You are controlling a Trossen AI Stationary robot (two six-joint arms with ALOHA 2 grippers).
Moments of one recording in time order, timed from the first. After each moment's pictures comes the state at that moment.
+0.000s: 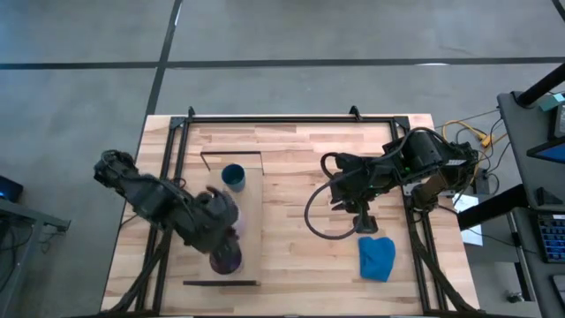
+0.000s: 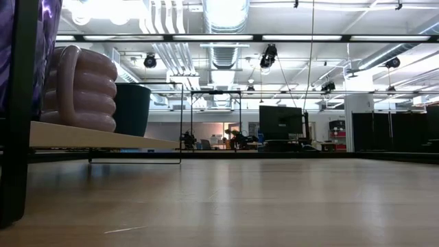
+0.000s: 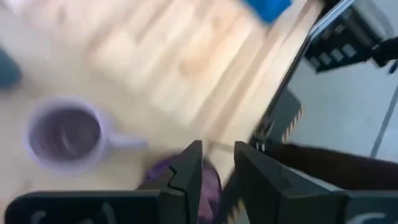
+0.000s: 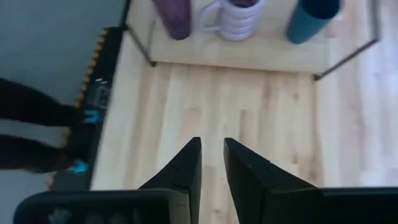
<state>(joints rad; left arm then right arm) -0.57 1.59 2.01 -1.44 -0.23 -1.21 0.31 1.74 2.34 -1.57 0.00 0.18</state>
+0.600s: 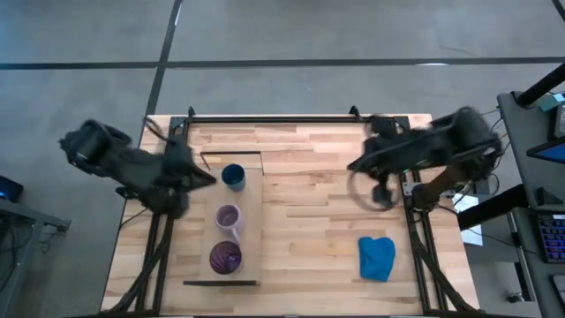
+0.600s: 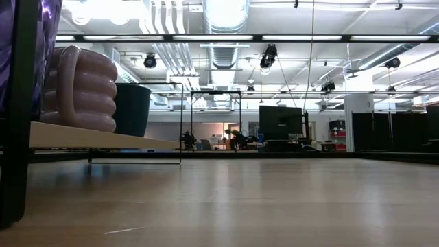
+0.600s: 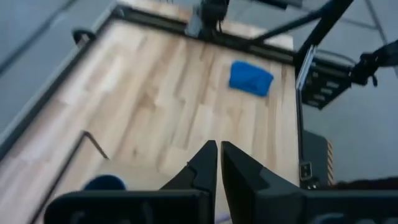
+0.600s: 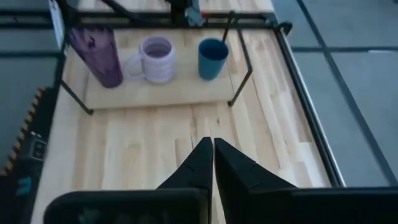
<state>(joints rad) -0.45 1.29 2.01 -1.40 -0.42 -0.58 0.31 1.58 2.34 -1.57 0.33 0.21</state>
